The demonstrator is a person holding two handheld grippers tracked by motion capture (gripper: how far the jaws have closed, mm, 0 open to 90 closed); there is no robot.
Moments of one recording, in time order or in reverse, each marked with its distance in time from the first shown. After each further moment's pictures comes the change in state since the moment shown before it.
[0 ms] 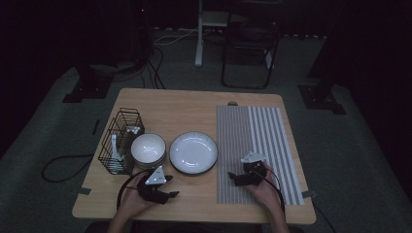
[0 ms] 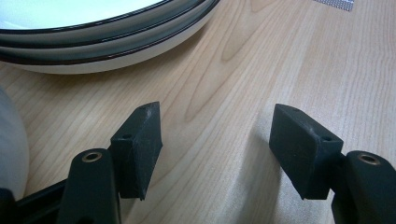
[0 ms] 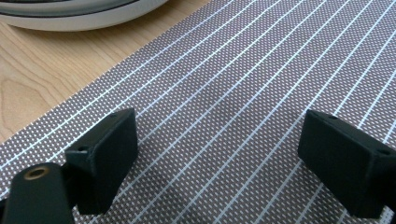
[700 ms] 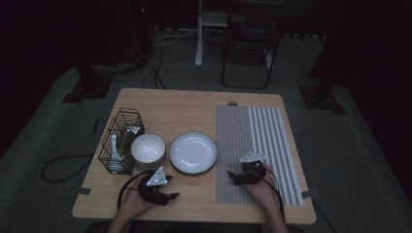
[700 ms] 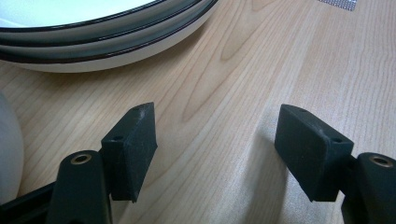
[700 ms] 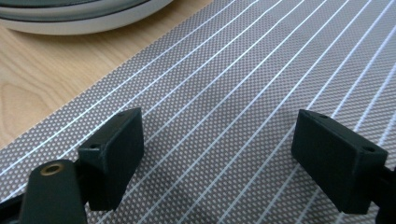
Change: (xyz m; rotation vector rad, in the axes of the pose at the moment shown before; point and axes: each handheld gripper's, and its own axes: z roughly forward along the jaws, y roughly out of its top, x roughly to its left) left arm -0.005 0.001 0.001 0.010 0.018 -0.001; right arm 0.005 0.004 -0.001 0.011 -0.025 0.000
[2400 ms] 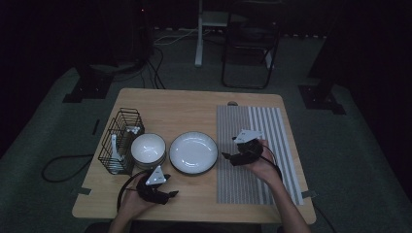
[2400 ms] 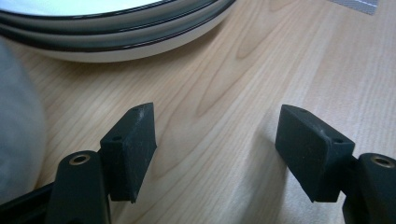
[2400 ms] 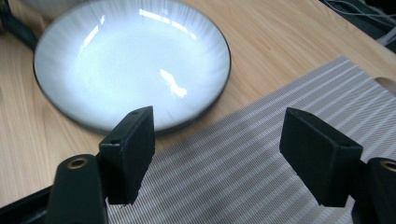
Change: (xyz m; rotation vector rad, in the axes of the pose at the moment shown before) left arm 0.001 -0.002 -0.003 0.002 0.053 -0.054; right arm -0.009 0.089 -0.031 -0.093 0.108 -0.239
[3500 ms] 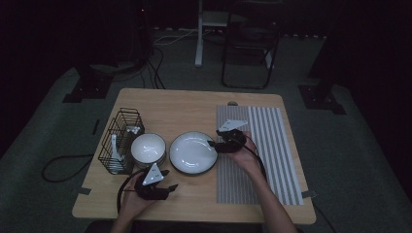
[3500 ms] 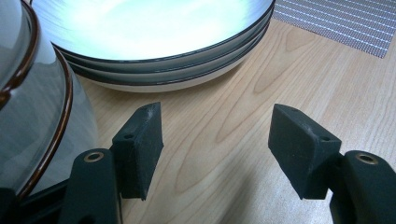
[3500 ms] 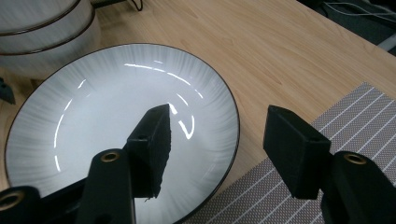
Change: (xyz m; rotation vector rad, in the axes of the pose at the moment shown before) left arm -0.004 0.008 -0.011 -0.093 0.088 -0.028; right arm -0.003 0.035 0.046 -0.043 0.014 0.073
